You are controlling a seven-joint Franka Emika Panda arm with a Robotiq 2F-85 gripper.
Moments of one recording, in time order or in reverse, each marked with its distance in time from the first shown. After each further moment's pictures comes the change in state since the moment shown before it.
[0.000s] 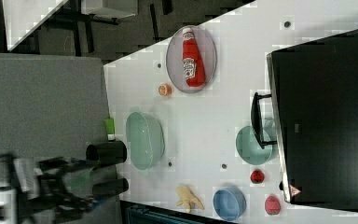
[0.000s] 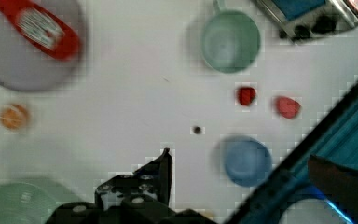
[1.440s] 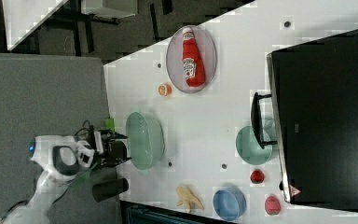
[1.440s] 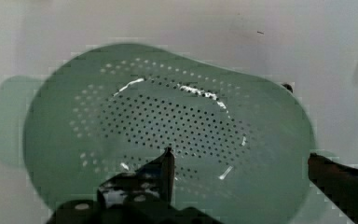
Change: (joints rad) arm 0.087 0.798 0.619 -0.086 -0.007 0.743 1.161
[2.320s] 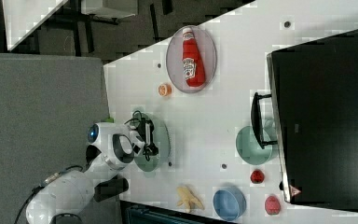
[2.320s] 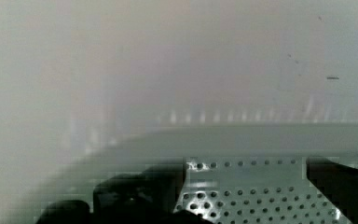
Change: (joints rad) arm 0.022 0.287 -0.172 -0.066 -0.030 0.351 0.062
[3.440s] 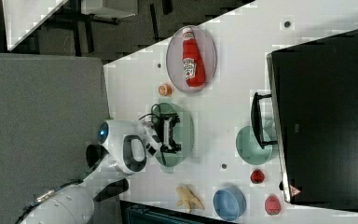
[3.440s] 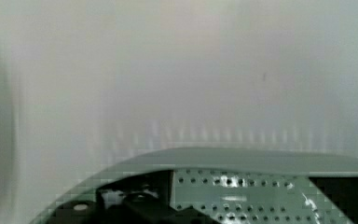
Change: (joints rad) arm -0.031 -0.221 -0.248 -0.201 0.010 -0.012 -0.079
